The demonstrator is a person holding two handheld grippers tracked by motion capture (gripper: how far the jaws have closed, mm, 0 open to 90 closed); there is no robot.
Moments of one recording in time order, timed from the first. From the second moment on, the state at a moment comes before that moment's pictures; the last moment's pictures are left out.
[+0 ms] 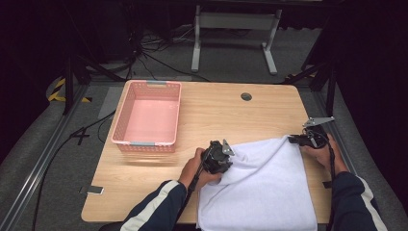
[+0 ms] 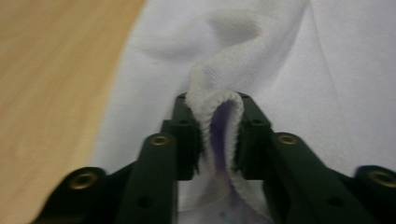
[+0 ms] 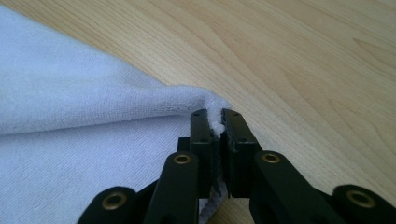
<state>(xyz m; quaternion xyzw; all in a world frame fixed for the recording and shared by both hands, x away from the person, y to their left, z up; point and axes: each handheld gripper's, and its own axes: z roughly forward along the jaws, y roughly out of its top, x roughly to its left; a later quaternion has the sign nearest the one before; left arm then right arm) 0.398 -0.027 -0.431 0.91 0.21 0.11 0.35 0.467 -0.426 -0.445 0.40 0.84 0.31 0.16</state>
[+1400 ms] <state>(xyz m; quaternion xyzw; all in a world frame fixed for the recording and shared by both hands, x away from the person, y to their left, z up) 0.372 0.068 -0.392 0.88 0.15 0.15 0.43 0.357 -0.417 -0.379 0.22 0.86 0.44 0.15</state>
